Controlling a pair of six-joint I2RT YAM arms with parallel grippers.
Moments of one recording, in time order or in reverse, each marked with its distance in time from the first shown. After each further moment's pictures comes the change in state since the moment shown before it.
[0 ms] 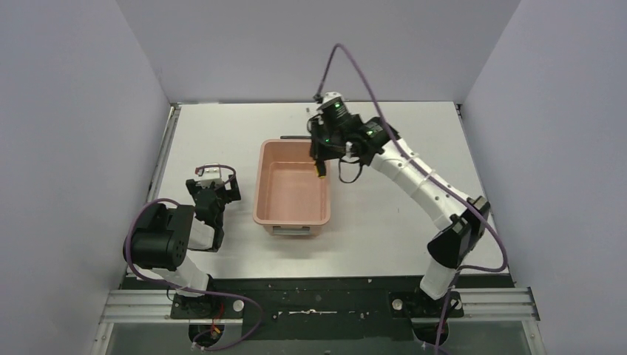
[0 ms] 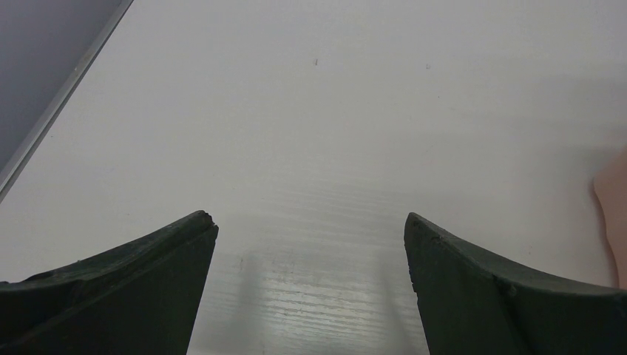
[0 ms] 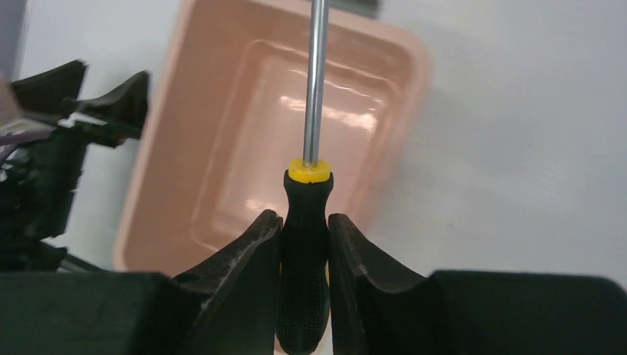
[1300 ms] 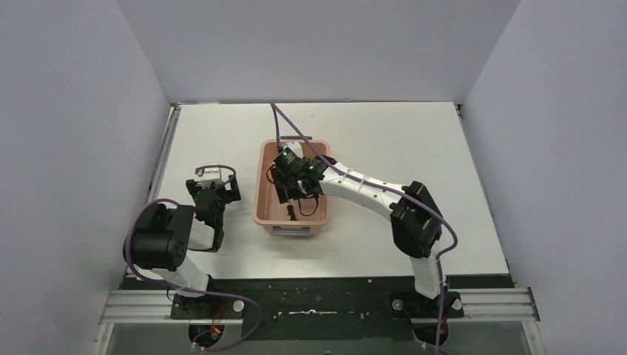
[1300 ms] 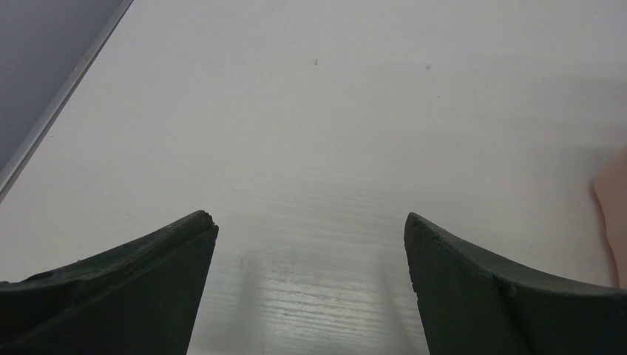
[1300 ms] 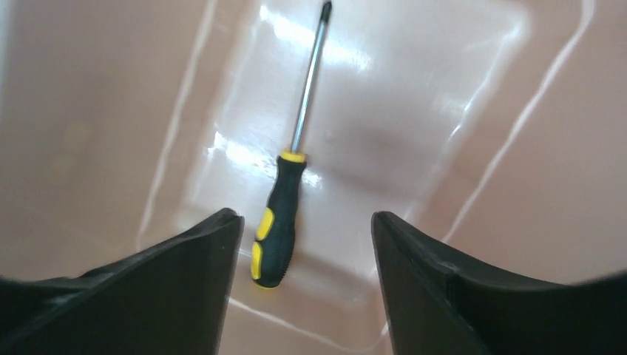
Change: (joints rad) left arm 0.000 0.000 0.000 0.000 0.000 0.000; right arm 0.275 0.330 -0.156 0.214 0.097 0.093
